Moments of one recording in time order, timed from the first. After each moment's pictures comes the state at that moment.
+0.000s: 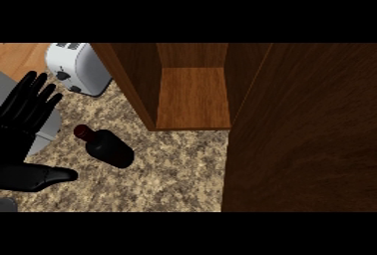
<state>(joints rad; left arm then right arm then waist) -0.11 0.21 0.21 -1.98 0.31 -0.11 0.52 0.15 -0.17 0.35 -2.53 -0.09 0.01 0.47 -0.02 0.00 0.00</state>
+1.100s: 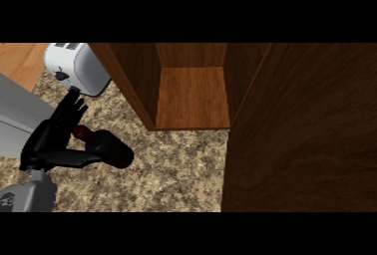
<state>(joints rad) -0.15 0.19 0.21 -1.43 0.16 -0.22 0.09 0.14 -0.18 0.35 -2.52 -0.09 0.01 0.46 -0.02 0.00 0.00</state>
